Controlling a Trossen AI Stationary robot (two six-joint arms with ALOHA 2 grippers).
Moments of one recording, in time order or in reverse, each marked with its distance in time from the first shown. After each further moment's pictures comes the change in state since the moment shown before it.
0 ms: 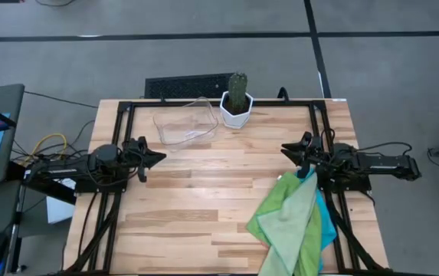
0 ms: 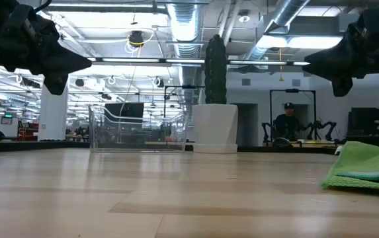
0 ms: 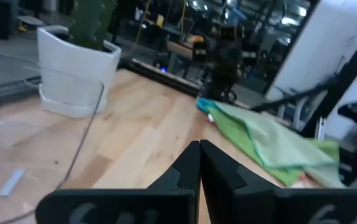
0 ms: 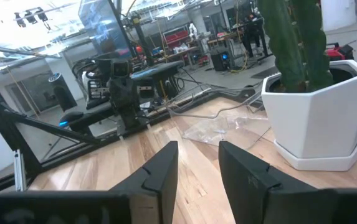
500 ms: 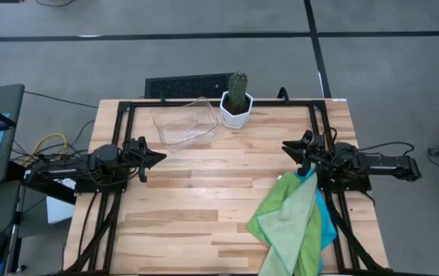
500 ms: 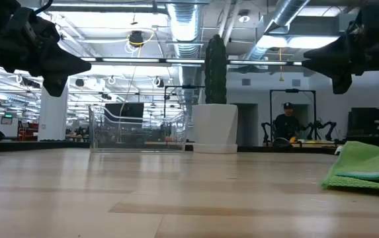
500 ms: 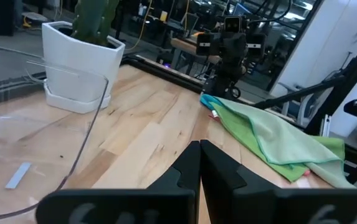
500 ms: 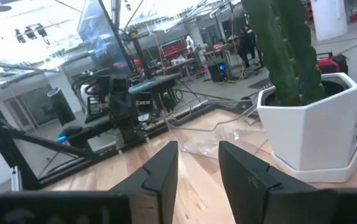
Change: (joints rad) left arm 0.000 0.000 0.004 -0.036 -0.008 0.001; right arm -0.010 0.000 -0.001 0.054 0.016 0.007
